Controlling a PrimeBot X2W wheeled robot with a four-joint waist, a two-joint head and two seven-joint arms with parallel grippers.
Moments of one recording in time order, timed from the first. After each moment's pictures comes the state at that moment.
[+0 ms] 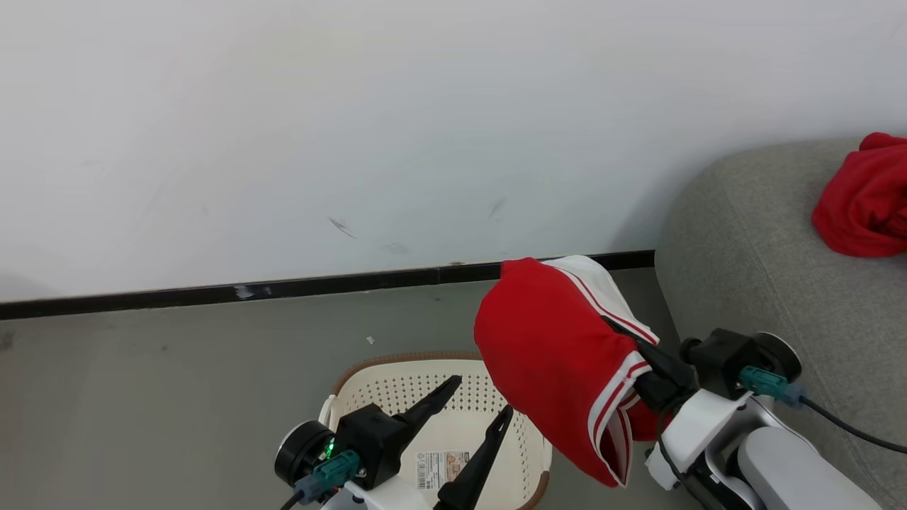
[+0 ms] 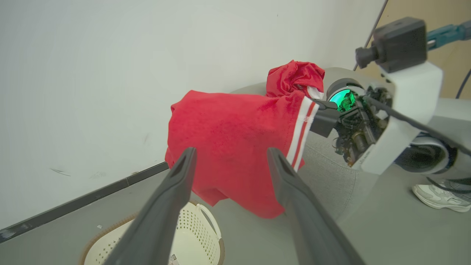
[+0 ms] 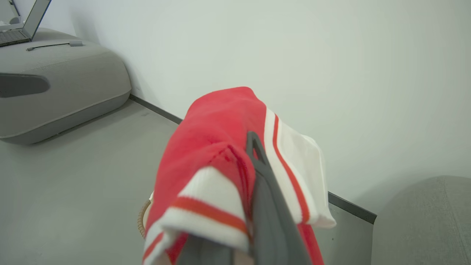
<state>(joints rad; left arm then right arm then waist) -0.12 0.12 -0.60 -0.21 -0.44 0.03 0.16 -0.32 -0.29 0.55 0.23 0.27 0.13 -0.26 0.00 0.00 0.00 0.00</state>
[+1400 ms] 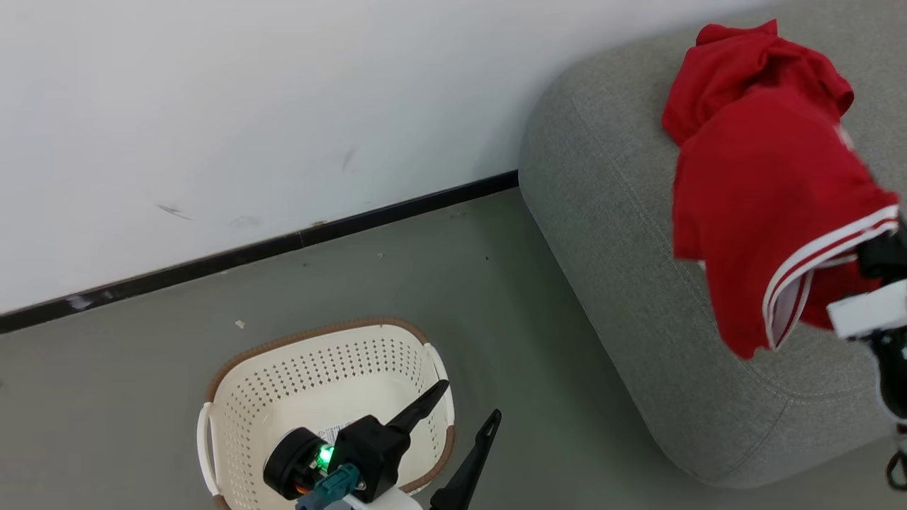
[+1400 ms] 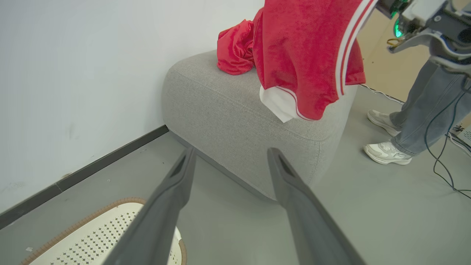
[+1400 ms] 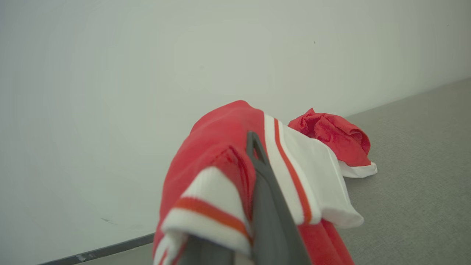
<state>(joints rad) -0.10 0.14 -0.61 -0.21 -0.39 0.06 0.14 -0.31 -0.27 -0.05 0.14 0.46 0.13 -0.16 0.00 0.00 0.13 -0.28</state>
